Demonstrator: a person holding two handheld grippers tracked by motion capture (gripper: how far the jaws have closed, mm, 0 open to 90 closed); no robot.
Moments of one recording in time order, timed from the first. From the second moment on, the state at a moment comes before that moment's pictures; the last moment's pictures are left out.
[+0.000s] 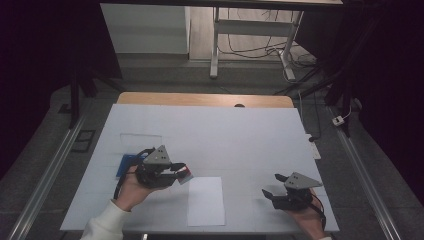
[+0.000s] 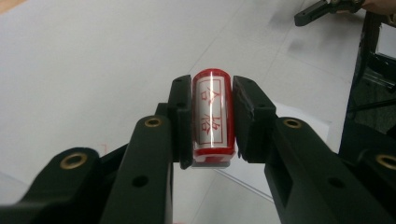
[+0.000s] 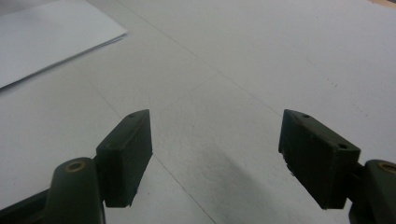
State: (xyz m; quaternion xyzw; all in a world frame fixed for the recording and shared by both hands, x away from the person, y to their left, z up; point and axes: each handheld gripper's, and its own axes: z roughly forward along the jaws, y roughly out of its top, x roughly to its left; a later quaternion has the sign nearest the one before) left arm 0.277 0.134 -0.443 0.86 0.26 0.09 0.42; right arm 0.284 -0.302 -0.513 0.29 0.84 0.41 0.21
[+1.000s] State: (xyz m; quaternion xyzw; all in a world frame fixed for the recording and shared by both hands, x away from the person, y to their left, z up) left arm 0.271 0.086 -0.466 0.89 0.23 0.06 0.39; right arm 0.283 -0.302 -0.513 0.29 0.84 0.41 0.21
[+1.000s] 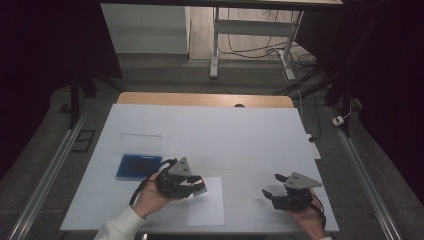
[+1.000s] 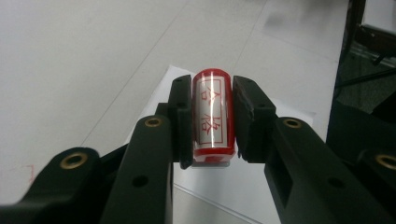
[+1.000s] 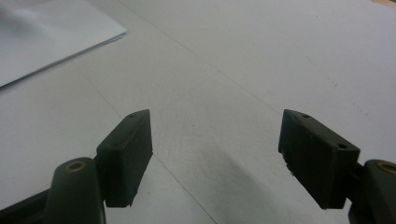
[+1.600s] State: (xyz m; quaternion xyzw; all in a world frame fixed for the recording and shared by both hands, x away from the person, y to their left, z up) left arm 0.274 0.065 -0.484 0.90 0.22 0.05 0.36; right arm 0.284 -0.302 -0.514 0.29 0.84 0.41 0.21
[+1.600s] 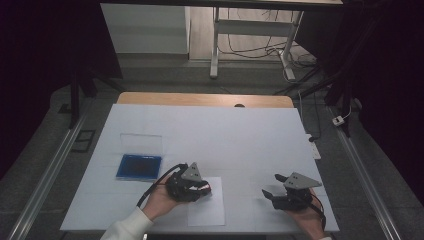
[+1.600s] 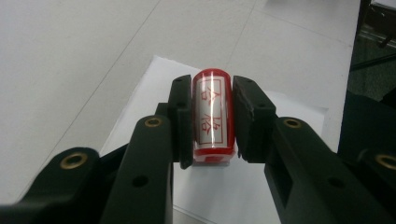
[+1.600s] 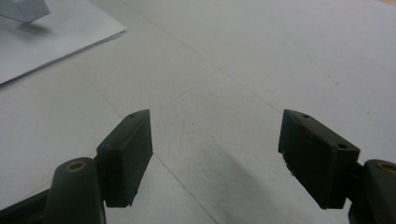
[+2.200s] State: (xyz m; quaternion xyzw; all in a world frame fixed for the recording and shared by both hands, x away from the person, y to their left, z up) left arm 0.276 0.056 -0.491 0.91 0.21 0.06 0.34; right arm 0.284 -0.302 -0.515 0.29 0.84 0.41 0.21
